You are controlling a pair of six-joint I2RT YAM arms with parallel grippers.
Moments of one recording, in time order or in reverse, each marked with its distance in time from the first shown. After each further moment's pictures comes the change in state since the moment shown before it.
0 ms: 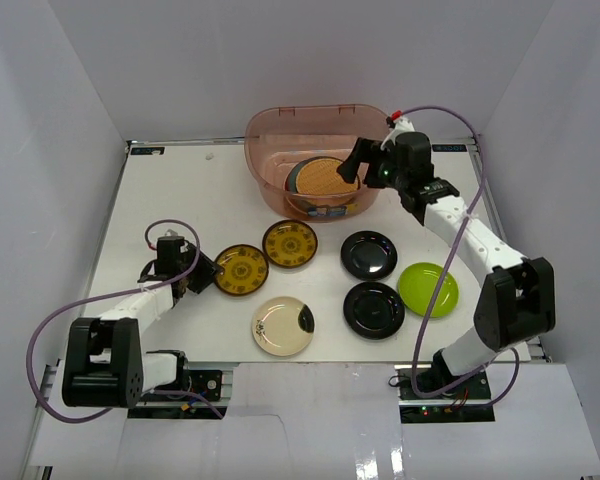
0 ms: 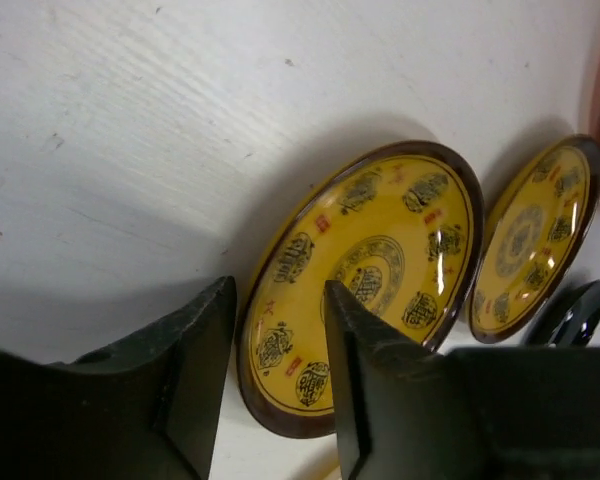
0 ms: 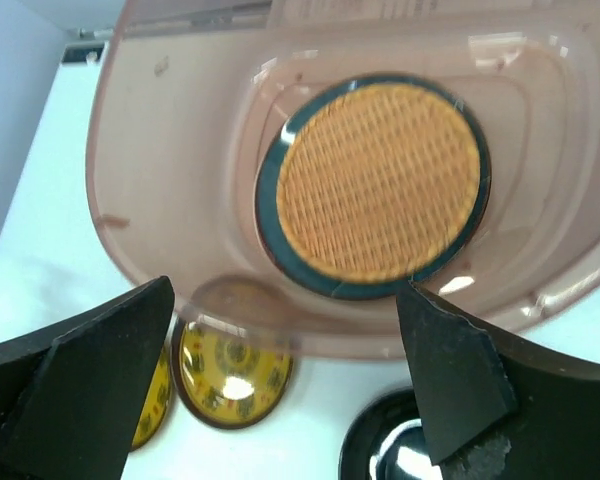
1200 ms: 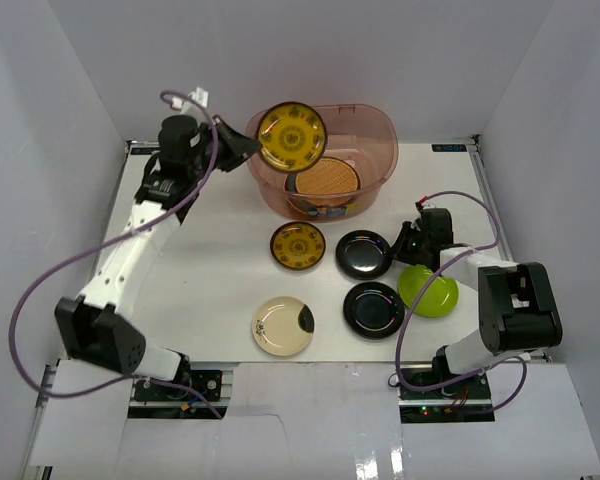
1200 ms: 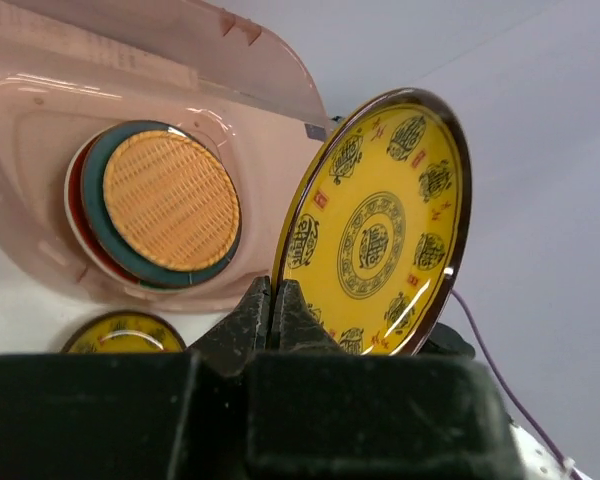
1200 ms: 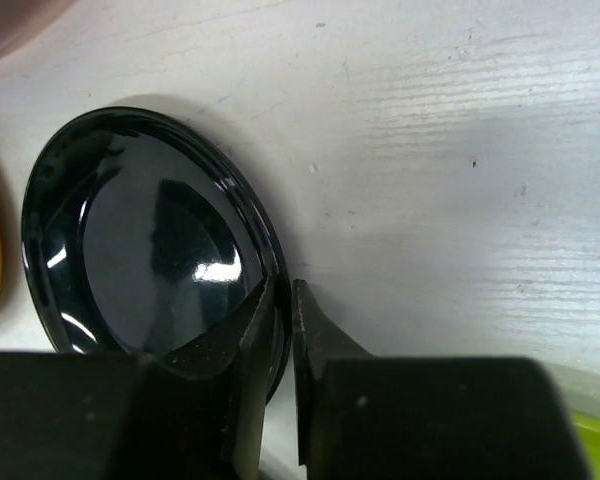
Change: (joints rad) left arm -0.238 0.133 0.933 -0.175 0.096 0.095; right arm -0.217 -0.085 -0.691 0.146 -0.037 -0.038
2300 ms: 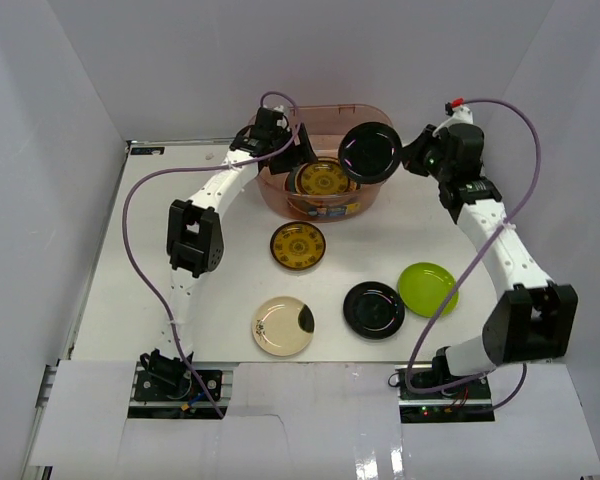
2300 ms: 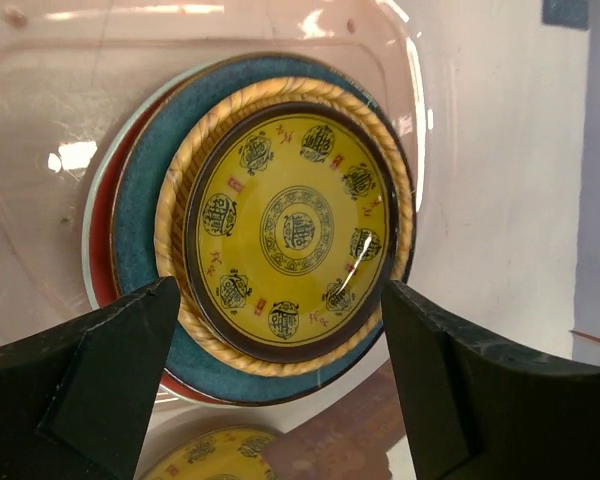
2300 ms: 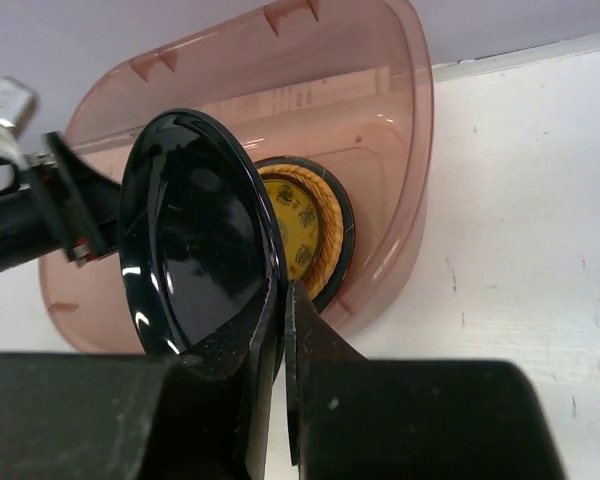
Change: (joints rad) left arm -0.127 1.037 0.886 -0.316 -0.044 0.184; right arm 0.007 -0.099 0.601 -0.146 0.048 0.046
